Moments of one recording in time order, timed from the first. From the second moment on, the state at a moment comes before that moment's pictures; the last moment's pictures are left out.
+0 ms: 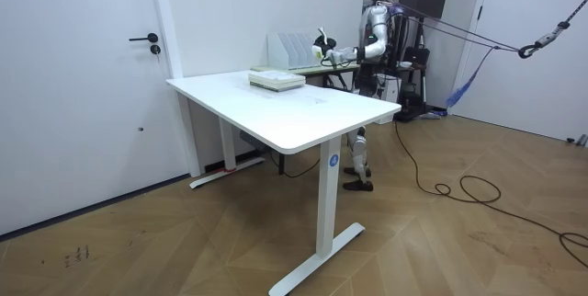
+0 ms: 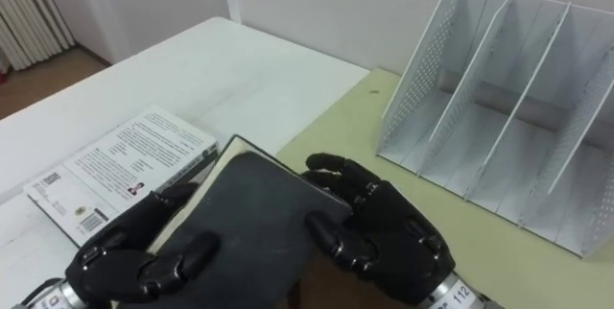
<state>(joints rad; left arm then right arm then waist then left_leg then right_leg) 0.16 0.47 -0.06 -0.06 -0.84 0.09 -0.80 0.12 -0.39 0.14 0.04 0.99 0.07 0.79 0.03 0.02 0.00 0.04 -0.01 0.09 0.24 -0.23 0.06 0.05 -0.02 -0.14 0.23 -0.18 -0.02</state>
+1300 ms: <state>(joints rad) 0.13 0.45 -0.09 -0.14 -0.73 0.00 -0.61 0.14 -0.40 0.15 0.06 0.88 0.02 0.82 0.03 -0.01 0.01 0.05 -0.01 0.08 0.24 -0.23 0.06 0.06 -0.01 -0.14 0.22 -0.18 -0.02</state>
